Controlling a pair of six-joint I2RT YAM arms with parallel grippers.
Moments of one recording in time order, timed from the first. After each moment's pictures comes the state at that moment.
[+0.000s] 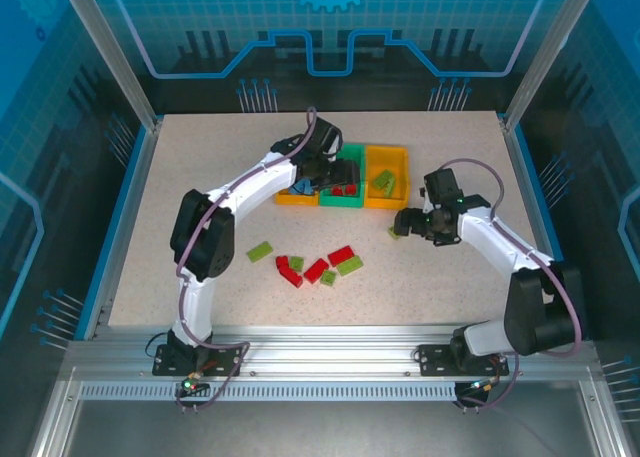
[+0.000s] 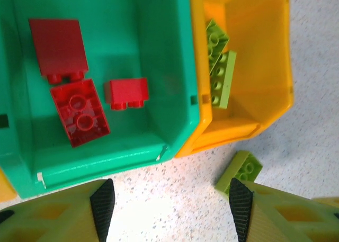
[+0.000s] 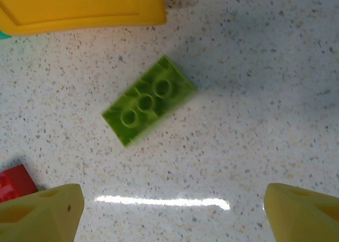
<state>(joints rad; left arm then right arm) -0.54 2.07 1.79 -0.66 0.24 -0.64 0.20 1.42 0.92 -0.69 -0.08 0.37</state>
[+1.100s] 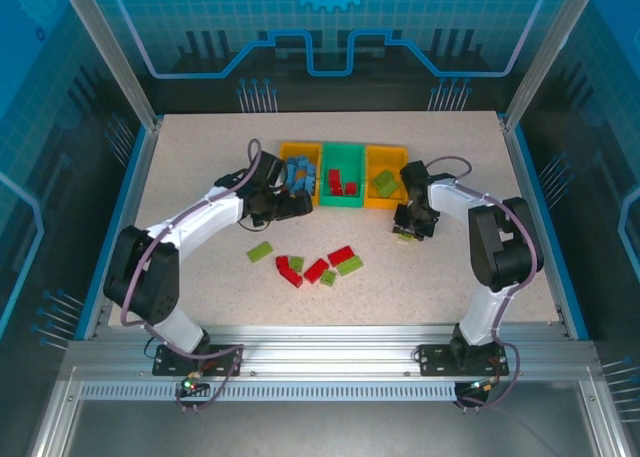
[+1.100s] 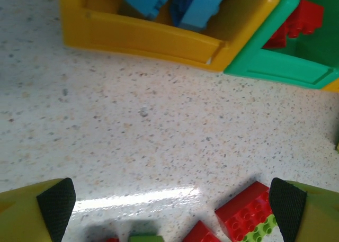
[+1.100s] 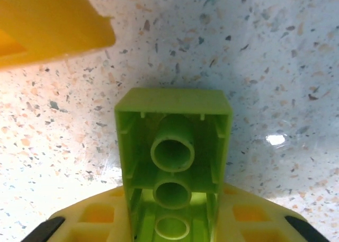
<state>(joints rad) -0.40 1.61 1.15 -0.61 0.14 -0.64 0.24 1.83 1.14 -0.77 -0.05 0.57</state>
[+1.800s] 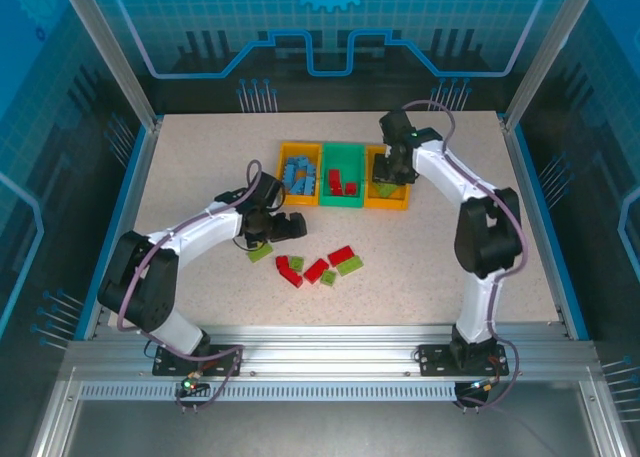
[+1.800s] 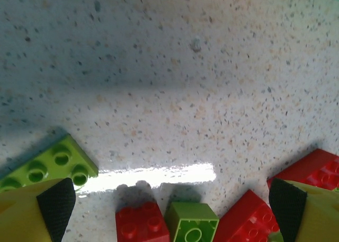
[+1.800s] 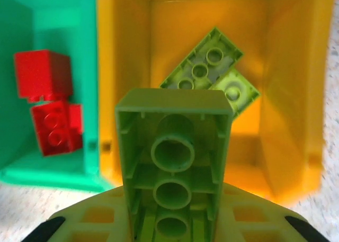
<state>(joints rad) -0.42 1.57 0.99 -0.61 0.14 -0.65 0.32 1.99 1.70 -0.90 0.00 0.41</state>
